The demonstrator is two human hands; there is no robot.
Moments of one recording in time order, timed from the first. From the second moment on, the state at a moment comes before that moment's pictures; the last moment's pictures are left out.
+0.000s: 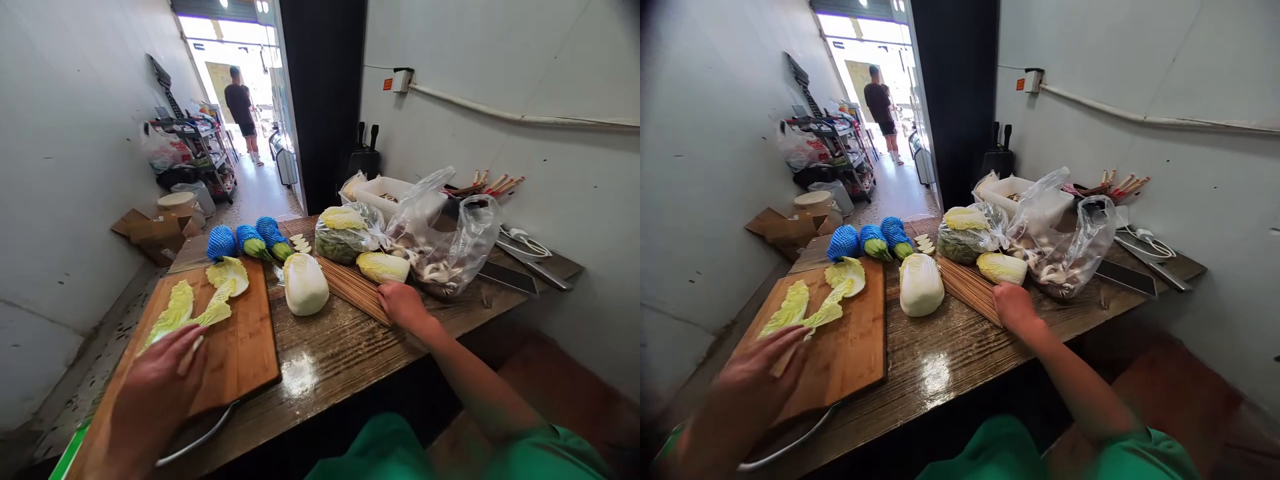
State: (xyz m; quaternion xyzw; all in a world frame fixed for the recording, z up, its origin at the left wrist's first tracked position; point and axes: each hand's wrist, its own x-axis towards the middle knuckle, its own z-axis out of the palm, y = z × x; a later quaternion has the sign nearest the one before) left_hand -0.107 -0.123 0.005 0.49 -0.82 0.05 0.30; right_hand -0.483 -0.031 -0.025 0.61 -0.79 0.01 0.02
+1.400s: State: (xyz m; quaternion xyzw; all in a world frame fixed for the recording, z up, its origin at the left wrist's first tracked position) left_hand -0.200 -0.231 0.036 0.66 -0.75 0.05 0.03; right_hand -0.396 0.034 -0.068 0.72 -0.67 0.18 0.00
